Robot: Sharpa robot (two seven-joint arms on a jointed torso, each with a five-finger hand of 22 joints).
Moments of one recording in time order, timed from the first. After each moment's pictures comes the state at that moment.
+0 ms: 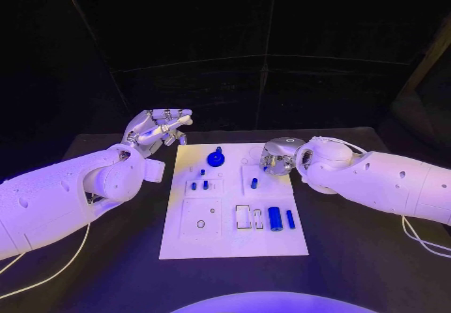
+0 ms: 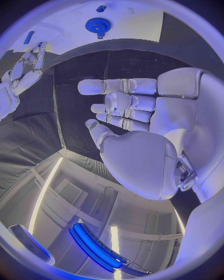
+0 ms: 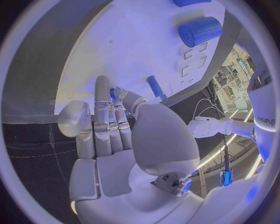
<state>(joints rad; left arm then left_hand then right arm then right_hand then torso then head) 1.14 -0.83 0.04 1.45 -0.05 -0.21 0.46 1.35 -0.09 0.35 0.04 0.12 1.04 0.17 0.07 0.07 1.01 0.10 0.45 0.16 1.28 0.01 1.23 0.78 0.18 1.16 0.12 0.68 0.81 1.16 -0.74 -0.05 1.36 -1.62 -0.12 -0.15 1.34 -0.04 0.46 -0.11 0.15 1.11 0.15 0.08 0.08 1.22 0.07 0.10 0.08 1.45 -0.01 0.45 0.48 0.13 1.42 0.09 1.16 0.99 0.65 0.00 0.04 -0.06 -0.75</state>
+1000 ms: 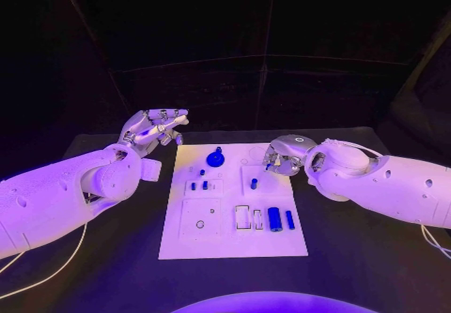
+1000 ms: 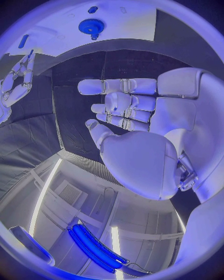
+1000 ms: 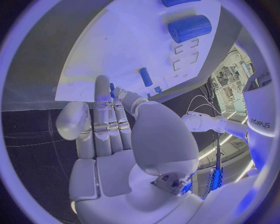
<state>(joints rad) 1.14 -0.83 0.04 1.43 -0.05 -0.21 0.45 1.35 -0.09 0.35 0.04 0.12 1.04 0.17 0.07 0.07 1.01 0.10 0.45 0.16 1.28 0.01 1.23 0.78 0.18 1.16 0.12 0.68 0.80 1.16 -0.86 -0.05 1.52 -1.65 -0.23 -0.18 1.35 -0.04 0.48 -0.12 0.13 1.13 0.14 0.09 0.09 1.23 0.07 0.10 0.08 1.45 -0.02 0.45 0.49 0.12 1.42 0.09 1.19 1.01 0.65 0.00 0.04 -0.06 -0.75</state>
